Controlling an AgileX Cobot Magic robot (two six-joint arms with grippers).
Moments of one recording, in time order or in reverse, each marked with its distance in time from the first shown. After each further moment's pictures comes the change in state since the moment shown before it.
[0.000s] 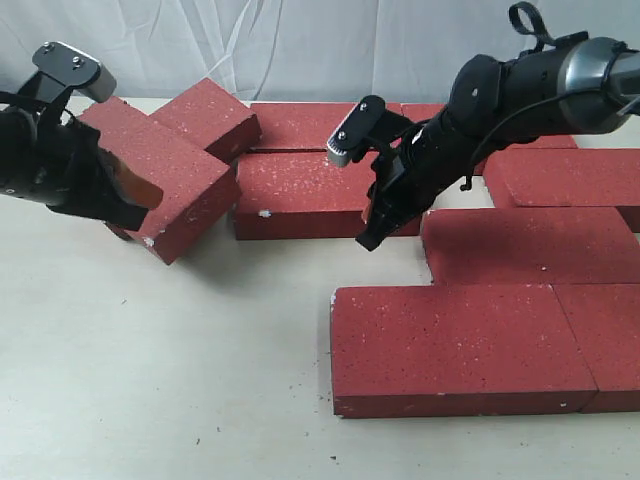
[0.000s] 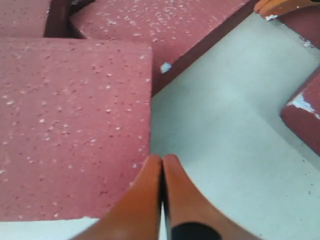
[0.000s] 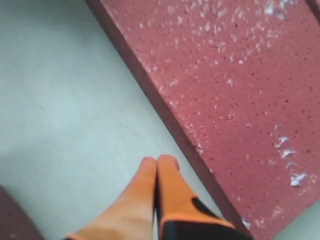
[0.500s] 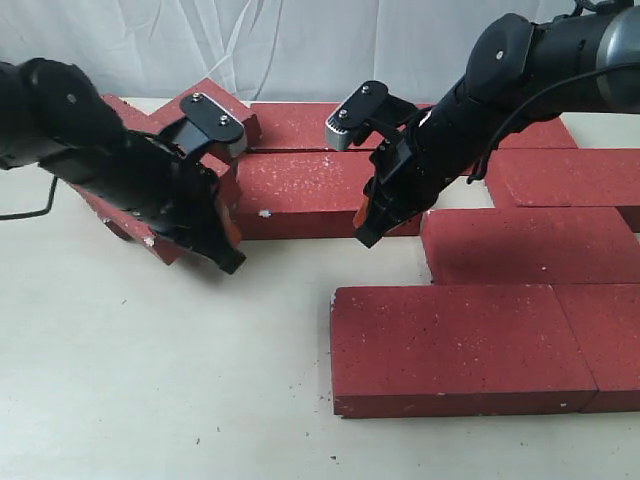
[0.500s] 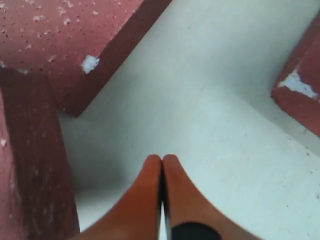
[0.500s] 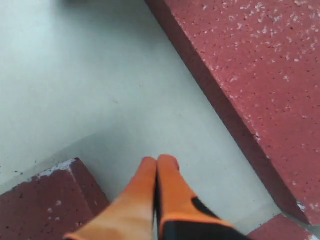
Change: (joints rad) left arm -0.303 0.247 -0.166 0.392 -0.091 -0.400; right arm 0.000 -0.074 -0.002 0.089 0.184 -0.007
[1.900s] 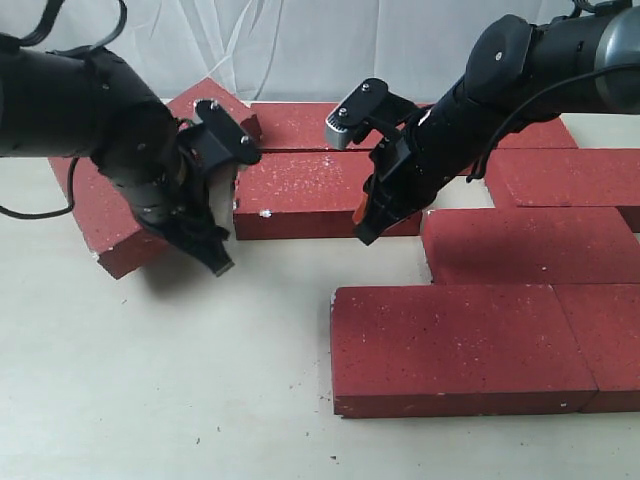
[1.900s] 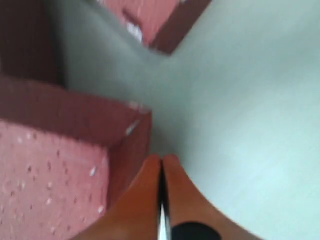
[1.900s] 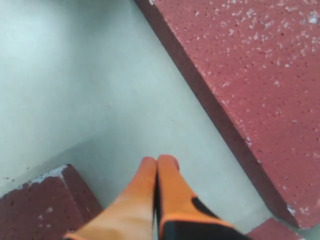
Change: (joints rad) left arm -0.142 0.042 -0.091 0.870 0.147 -0.797; right arm 0.000 0.002 0.000 0.001 -0.025 -0.003
